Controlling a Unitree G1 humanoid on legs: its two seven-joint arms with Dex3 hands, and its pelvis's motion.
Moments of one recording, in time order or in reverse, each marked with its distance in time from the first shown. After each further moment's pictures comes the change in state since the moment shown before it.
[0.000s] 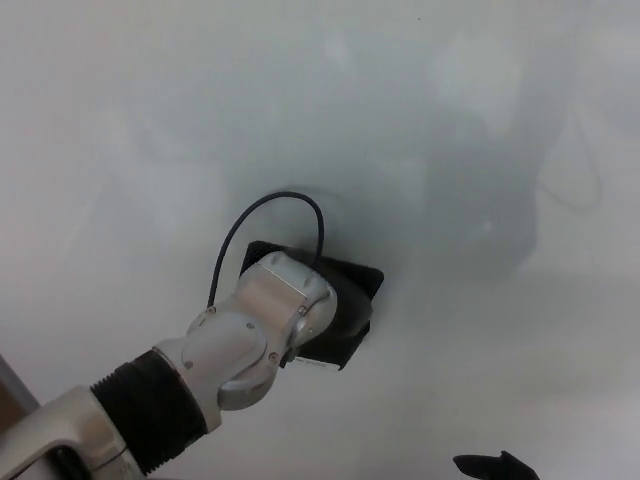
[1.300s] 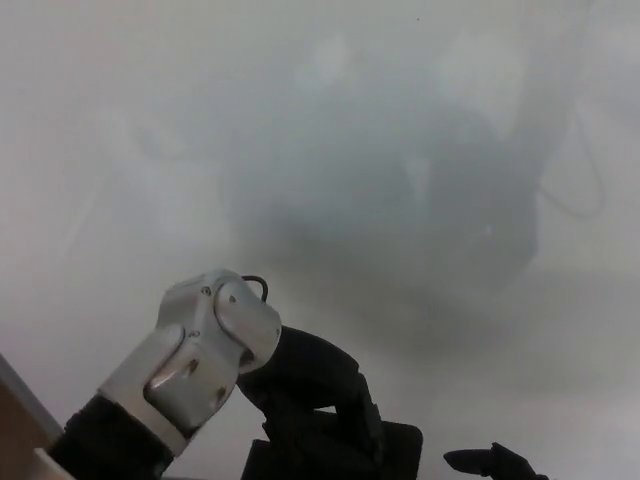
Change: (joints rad) left_arm 0.241 -0.064 0.366 -0.116 -0.639 0.199 -0.470; right_arm -0.021 0.007 0.000 -0.001 -0.001 0.000 0.001
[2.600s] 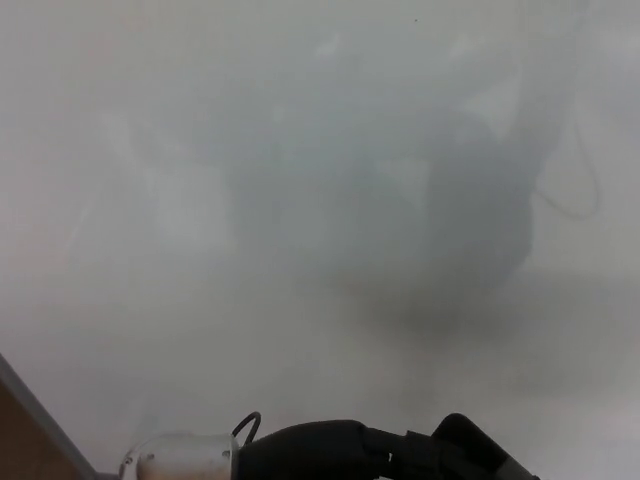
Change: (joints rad) left_arm 0.555 -0.138 0.267 -0.421 -0.530 0.010 0.167; right_arm -0.003 0.004 0.016 0.000 -0.018 0.000 0.000
